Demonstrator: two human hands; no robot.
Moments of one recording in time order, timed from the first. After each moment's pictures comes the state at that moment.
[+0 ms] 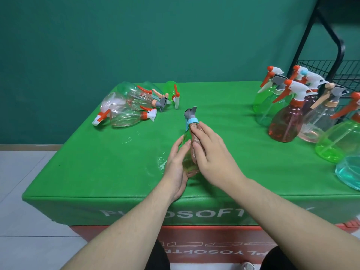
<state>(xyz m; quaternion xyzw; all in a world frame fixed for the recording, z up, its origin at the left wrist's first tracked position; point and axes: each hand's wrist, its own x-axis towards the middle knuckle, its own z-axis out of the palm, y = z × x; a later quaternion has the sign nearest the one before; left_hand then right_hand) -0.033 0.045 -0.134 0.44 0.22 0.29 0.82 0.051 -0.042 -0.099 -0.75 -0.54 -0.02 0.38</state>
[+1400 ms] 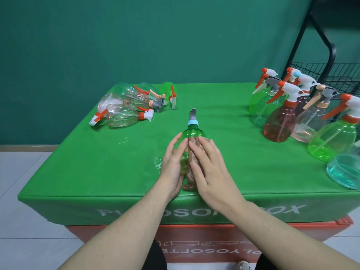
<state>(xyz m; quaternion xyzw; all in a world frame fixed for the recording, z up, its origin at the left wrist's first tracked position) -0.036 0.037 -0.124 0.44 0.23 0.33 0.80 0.029 -0.074 -0.126 -0.74 -0.55 -0.03 0.39</state>
